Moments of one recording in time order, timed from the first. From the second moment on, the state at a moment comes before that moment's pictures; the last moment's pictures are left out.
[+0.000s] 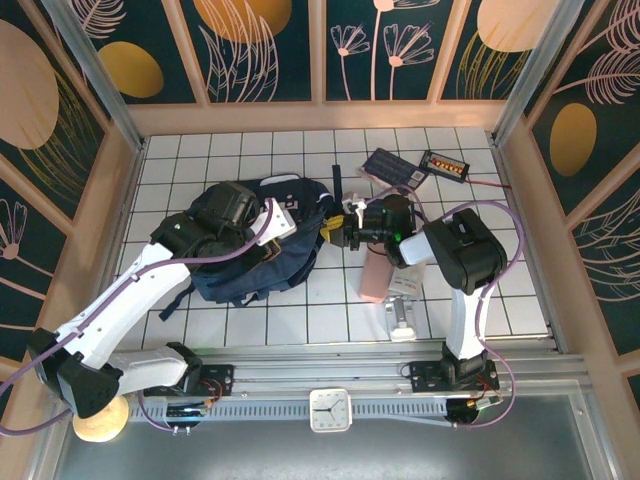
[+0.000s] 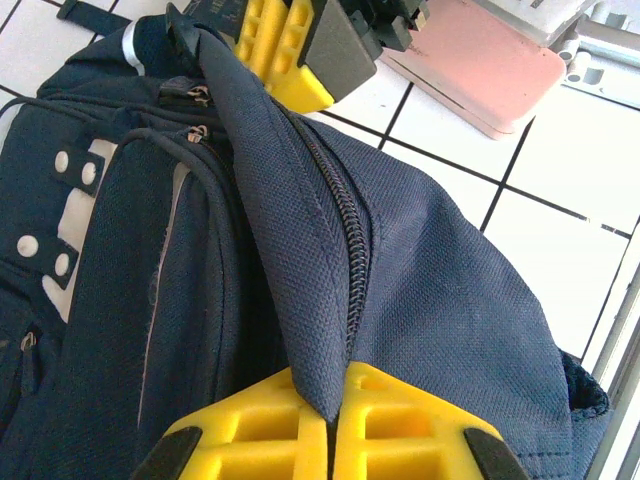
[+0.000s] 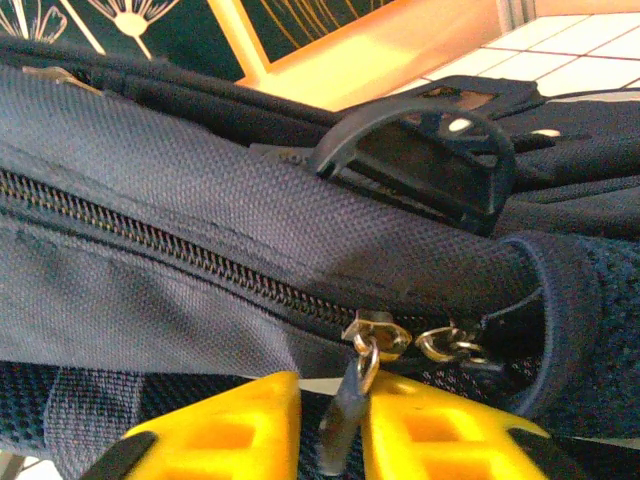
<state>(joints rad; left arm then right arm) -0.63 1.20 1.21 -0.94 0.19 0.40 0.42 1.98 0.78 1.01 -1.04 0.20</state>
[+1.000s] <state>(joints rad) -0.66 1.29 1.15 -0.85 0.21 0.31 0.47 1.61 0.95 -0.18 -0.83 -0.08</state>
